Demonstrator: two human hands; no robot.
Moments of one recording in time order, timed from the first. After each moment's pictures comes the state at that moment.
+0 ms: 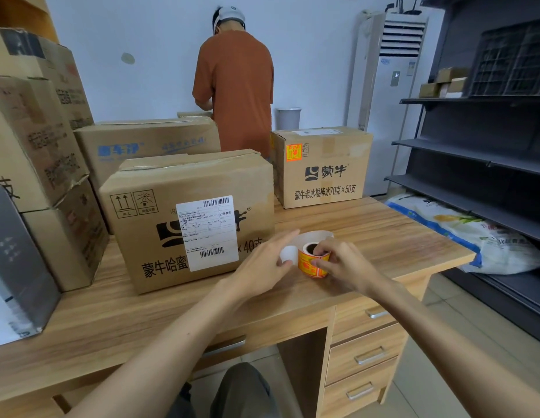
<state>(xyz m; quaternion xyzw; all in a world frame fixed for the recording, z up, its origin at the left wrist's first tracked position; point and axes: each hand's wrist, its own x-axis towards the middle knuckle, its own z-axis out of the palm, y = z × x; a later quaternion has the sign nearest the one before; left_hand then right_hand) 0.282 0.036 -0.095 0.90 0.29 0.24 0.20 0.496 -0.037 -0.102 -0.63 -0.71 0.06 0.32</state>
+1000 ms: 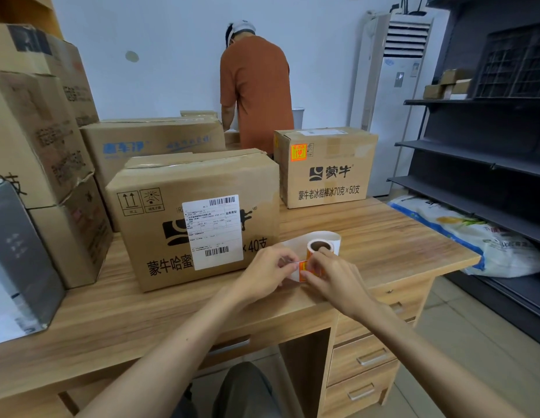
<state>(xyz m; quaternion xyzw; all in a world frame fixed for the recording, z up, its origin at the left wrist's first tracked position) 0.279 0.031 -0.107 0.84 0.29 0.30 0.34 0.451 -0.054 -0.119 -0.65 -0.69 -0.05 0.30</state>
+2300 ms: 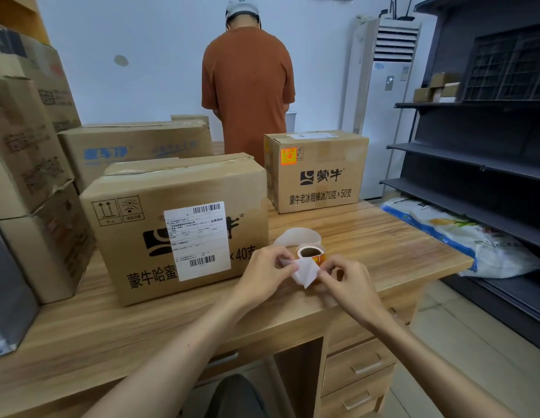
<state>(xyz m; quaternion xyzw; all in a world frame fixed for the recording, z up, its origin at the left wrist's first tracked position) 0.304 0.038 -0.109 0.82 0.34 0.35 0.28 0.475 -0.068 -0.117 -0.65 -0.59 0.07 0.48</state>
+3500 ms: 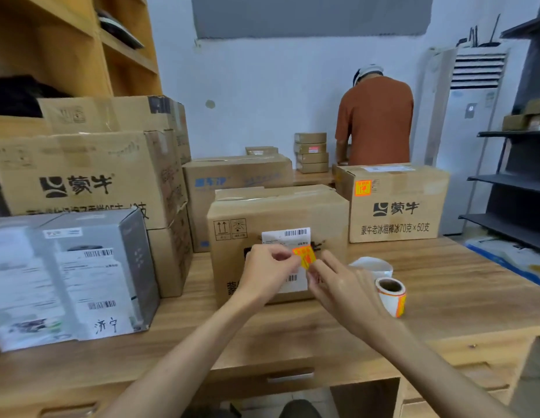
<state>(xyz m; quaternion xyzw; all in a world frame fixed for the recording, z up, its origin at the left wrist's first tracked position) 0.172 -0.007 -0.014 0.69 0.45 0.47 0.32 0.336 -0.045 -0.047 -0.46 -0.74 -0.32 0.37</state>
